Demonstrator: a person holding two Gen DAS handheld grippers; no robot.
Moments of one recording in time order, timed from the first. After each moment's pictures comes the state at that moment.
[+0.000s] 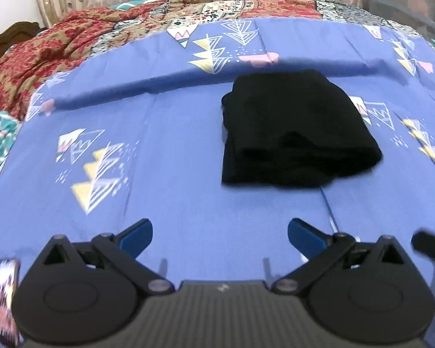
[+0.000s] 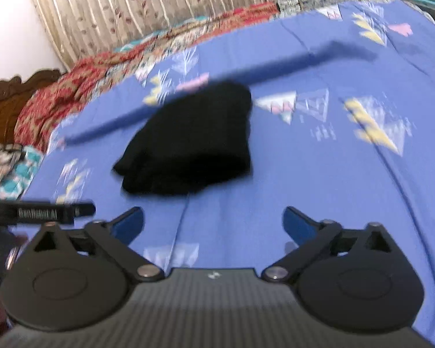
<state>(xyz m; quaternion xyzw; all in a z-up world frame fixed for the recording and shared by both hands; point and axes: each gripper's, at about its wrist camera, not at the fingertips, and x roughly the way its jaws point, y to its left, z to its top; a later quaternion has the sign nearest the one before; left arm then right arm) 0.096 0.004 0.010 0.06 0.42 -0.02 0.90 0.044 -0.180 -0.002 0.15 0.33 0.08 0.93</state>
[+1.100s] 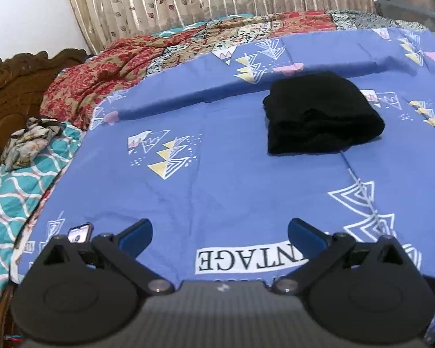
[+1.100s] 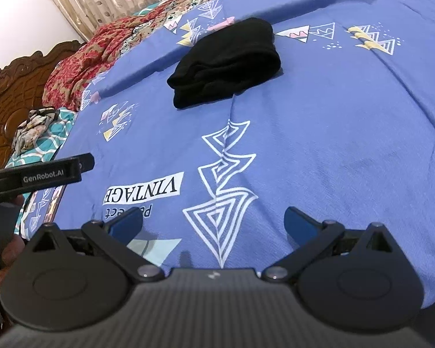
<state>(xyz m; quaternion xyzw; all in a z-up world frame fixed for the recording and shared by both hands) -0.010 0.021 0.027 0.13 0.37 0.06 0.92 -0.032 -0.133 -0.014 0.19 0.40 0.12 0.89</state>
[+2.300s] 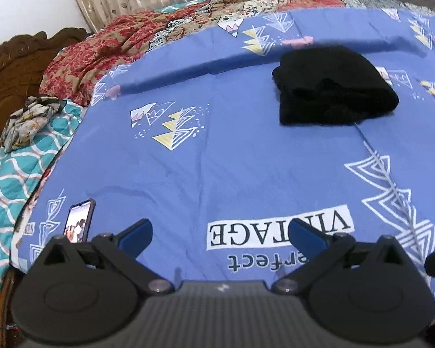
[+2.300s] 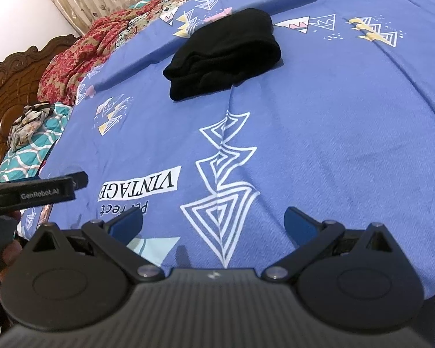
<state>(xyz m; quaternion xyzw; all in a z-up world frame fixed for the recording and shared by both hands) -0.007 0.042 0.010 0.13 0.41 0.07 0.90 -0.027 -0.127 -0.019 0.19 0.41 0.12 0.88</state>
